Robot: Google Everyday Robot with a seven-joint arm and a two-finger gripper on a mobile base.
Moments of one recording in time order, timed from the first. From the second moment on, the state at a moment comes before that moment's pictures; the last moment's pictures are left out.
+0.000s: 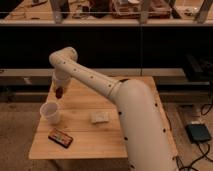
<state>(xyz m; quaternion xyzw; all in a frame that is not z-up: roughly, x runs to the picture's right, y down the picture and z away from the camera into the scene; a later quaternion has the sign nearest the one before) -0.264 -0.010 0.832 -0.08 -0.34 -0.65 0.68</state>
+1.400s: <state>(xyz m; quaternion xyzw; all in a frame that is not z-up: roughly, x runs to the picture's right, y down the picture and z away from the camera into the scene) -0.293 0.069 0.764 -0.06 -0.44 -0.69 0.57</state>
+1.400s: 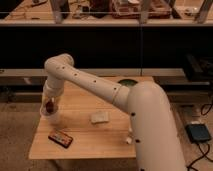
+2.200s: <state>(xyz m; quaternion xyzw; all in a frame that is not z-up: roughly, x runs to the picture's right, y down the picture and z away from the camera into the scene) -0.302 0.071 0.770 -0.05 -0.44 -0.71 0.56</state>
